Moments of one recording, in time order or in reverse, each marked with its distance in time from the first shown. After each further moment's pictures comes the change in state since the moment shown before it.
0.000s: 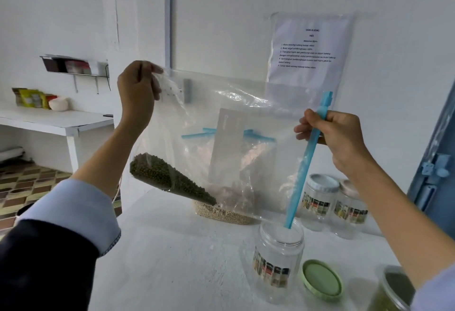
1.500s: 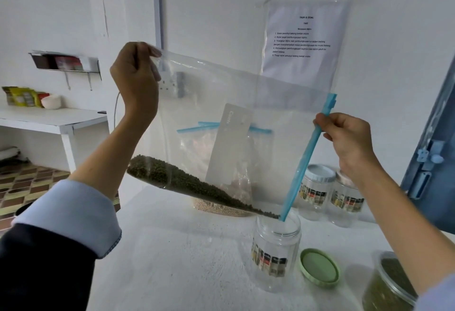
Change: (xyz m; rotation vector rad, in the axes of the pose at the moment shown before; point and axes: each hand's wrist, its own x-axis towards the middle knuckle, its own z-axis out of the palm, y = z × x) left_hand -0.013 0.022 0.022 -0.038 0.113 0.166; right_hand -0.007 0.020 -0.021 -0.103 0.178 0.032
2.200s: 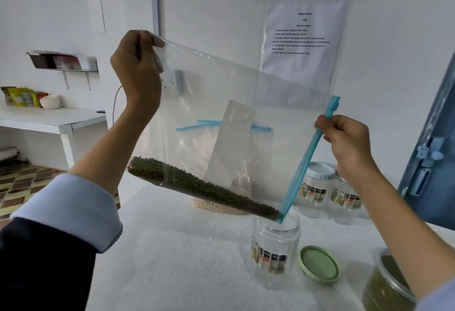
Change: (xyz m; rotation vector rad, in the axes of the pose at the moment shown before) left_hand 0.002 0.009 0.009 -0.013 -0.019 0.062; right_hand -0.007 0.009 0.001 -0.023 0.032 0.007
